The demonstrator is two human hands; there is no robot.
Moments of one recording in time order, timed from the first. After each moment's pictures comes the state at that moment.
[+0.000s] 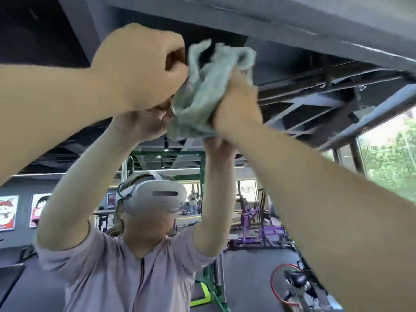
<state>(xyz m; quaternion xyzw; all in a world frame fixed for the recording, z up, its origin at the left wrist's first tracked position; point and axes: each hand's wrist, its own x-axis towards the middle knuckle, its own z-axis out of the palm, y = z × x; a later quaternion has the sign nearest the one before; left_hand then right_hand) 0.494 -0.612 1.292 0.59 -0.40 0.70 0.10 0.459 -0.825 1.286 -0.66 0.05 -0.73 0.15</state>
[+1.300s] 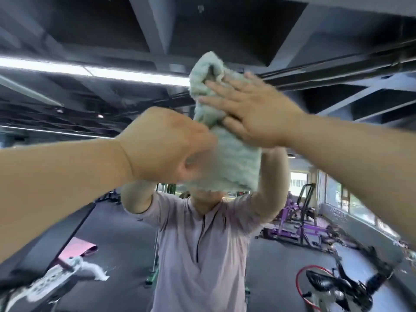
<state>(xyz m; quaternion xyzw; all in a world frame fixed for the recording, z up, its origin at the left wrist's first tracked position) 0.438 -0.706 1.178 0.59 -0.48 0.64 -0.08 0.410 -0.919 1.255 -0.77 -0.19 -0.49 -0.35</state>
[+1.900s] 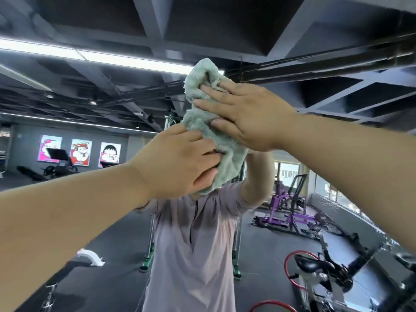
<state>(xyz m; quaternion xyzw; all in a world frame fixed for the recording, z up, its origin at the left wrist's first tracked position) 0.457 -0.714 1.137 0.59 -0.46 0.65 -0.12 0.402 -0.898 1.228 -0.80 -0.20 -0.44 -0.36</state>
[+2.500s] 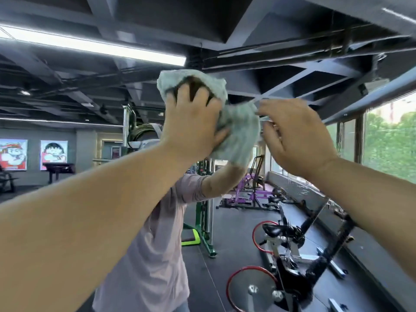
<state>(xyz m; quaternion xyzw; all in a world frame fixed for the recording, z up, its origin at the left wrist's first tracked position) 0.452 -0.741 1.156 0.70 -0.33 0.63 0.07 0.332 -0.913 1.148 -0.77 -0.05 -0.61 -0.18</state>
